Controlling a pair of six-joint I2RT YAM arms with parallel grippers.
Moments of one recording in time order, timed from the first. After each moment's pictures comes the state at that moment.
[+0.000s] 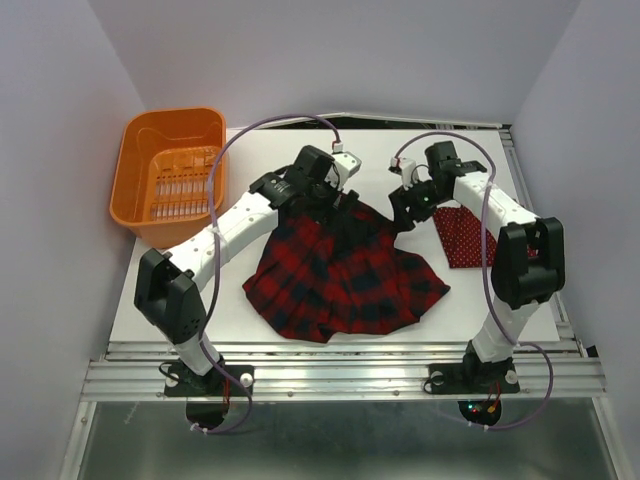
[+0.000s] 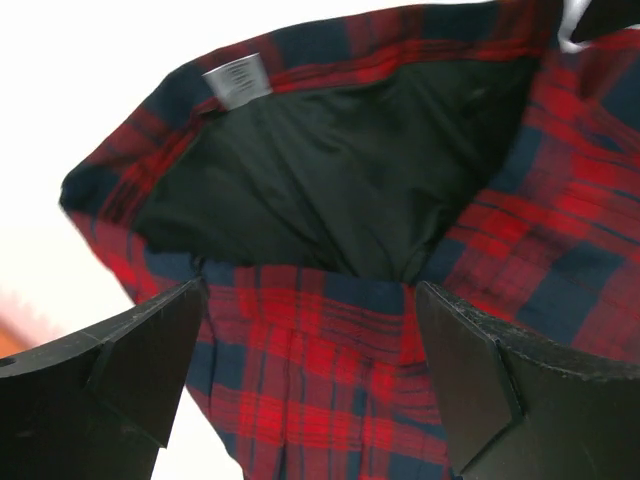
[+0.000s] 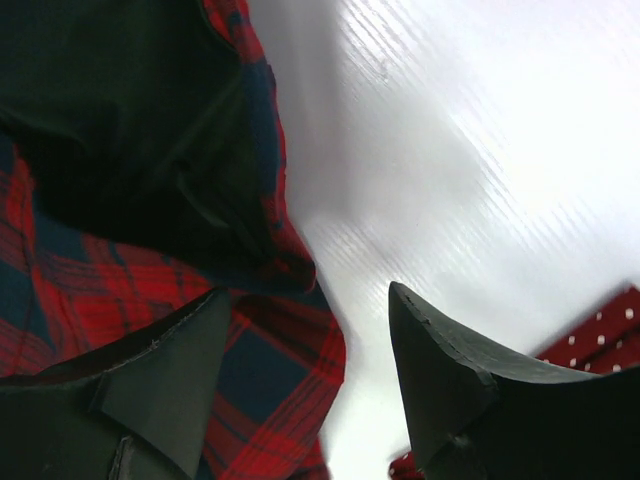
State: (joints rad) left arm -0.69 1.65 1.53 -0.68 -0.02 0.08; right arm 0.18 1.80 1.44 -0.79 -0.49 -0.42
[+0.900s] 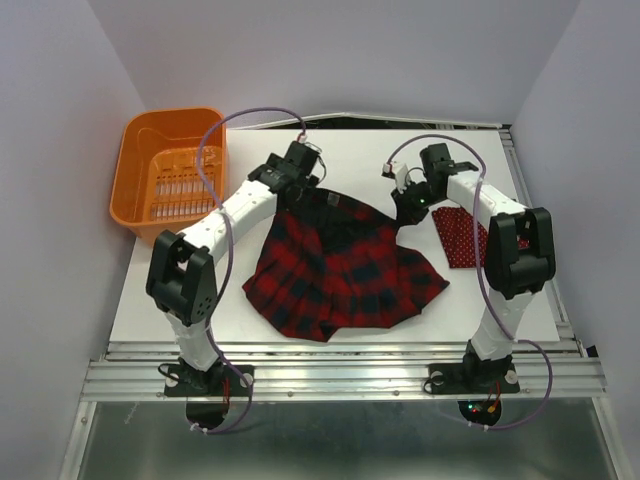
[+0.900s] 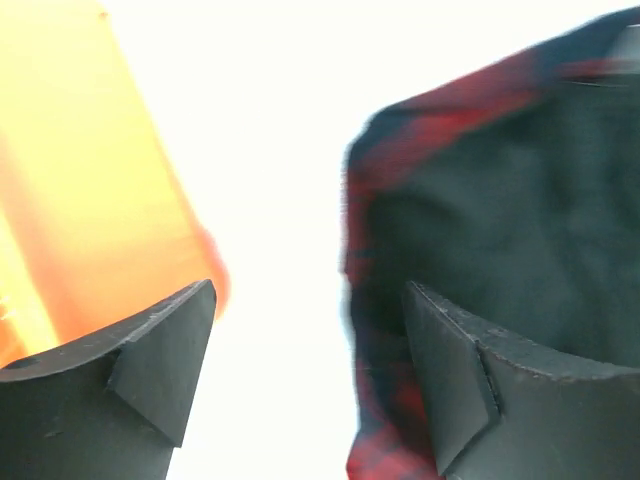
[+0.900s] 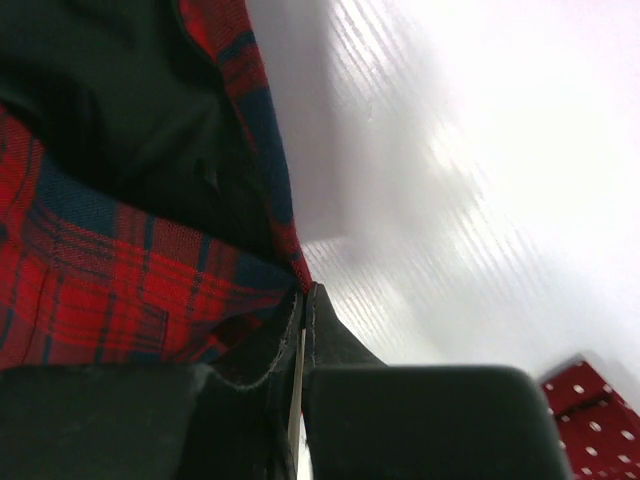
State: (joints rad) left arm -0.59 1.78 1.53 -0.69 -0.48 0.04; right arm 0.18 1.91 1.46 -0.75 -0.54 -0.60
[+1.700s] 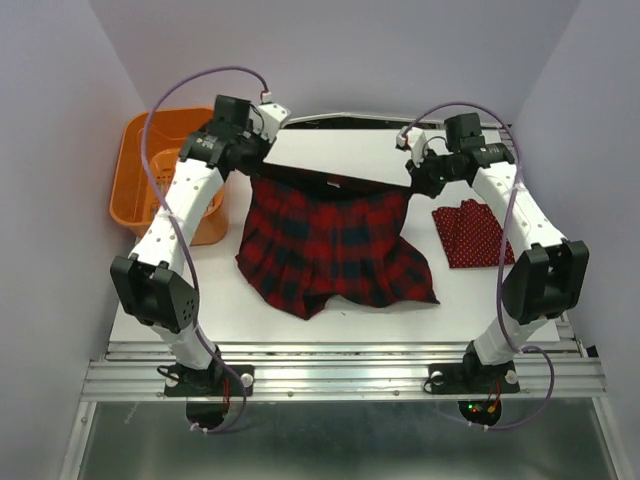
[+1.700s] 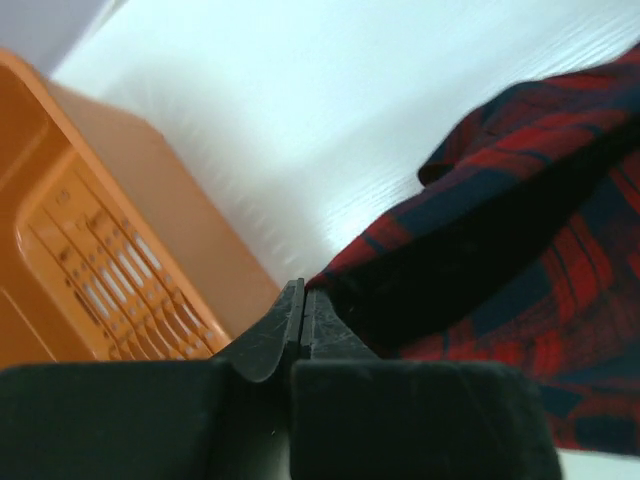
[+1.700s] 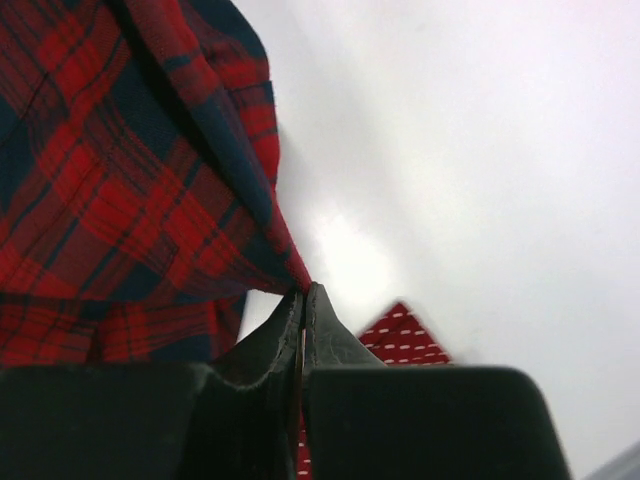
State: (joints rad) left arm -0.31 1.65 1.74 -0.84 0.00 0.36; right arm 0.17 1.69 1.59 -0.85 -0.43 -0.71
